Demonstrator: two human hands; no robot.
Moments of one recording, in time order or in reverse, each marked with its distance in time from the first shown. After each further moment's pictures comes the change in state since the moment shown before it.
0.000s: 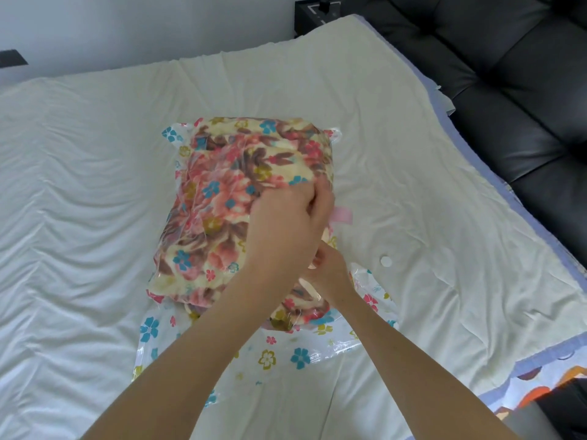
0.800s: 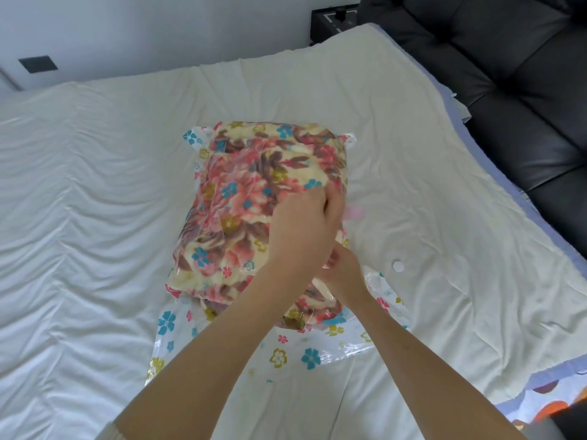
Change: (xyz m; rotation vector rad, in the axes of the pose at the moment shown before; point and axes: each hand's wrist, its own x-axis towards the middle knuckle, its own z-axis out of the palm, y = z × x) left_hand 0.000 -0.003 -0.001 0.072 -0.157 -0.128; right_hand -0.005 -0.013 0.003 -0.017 0.013 0.007
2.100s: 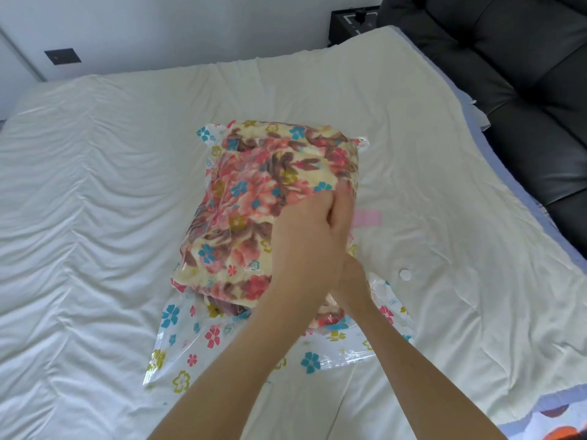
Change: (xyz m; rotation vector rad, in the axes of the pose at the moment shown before) left_hand -0.018 0.010 -0.007 -0.100 0.191 -0.039; right_hand -0.002 -0.002 -0.004 -0.001 -0.073 0.042
